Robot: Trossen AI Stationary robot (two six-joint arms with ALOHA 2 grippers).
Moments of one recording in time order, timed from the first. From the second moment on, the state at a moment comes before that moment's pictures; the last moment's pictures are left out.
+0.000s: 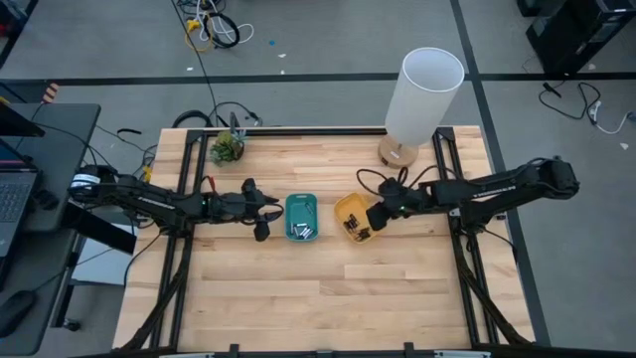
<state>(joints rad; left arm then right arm) -0.02 1.15 0.28 0.40 -0.33 -0.19 0.01 1.19 0.61 -0.30 0.19 0.99</state>
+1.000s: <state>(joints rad) -0.02 1.15 0.28 0.30 -0.33 -0.24 0.22 1.15 0.46 -0.39 0.22 1.17</state>
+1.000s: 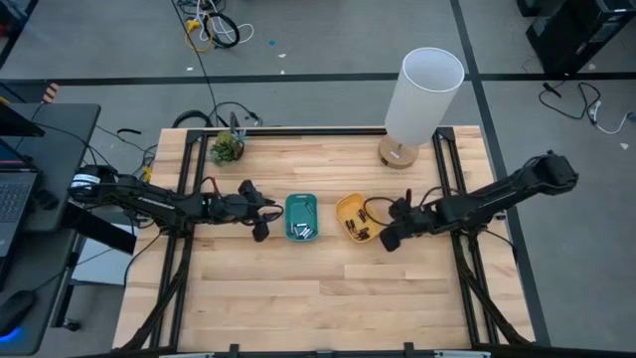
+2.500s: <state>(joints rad) -0.02 1.55 0.32 0.69 -0.31 -0.25 0.11 1.33 0.45 0.01 0.42 0.80</state>
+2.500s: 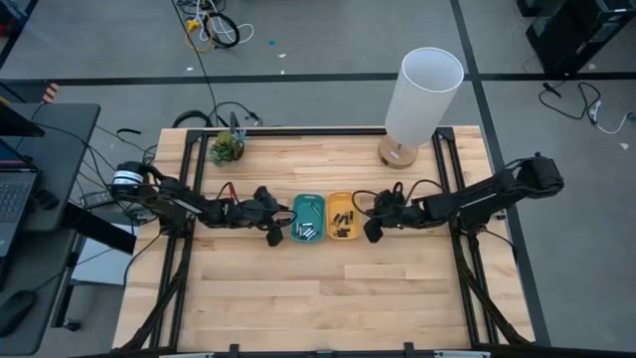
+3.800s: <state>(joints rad) -0.02 1.59 0.36 0.67 -0.28 -0.27 -0.01 1.47 0.45 0.19 0.44 0.59</state>
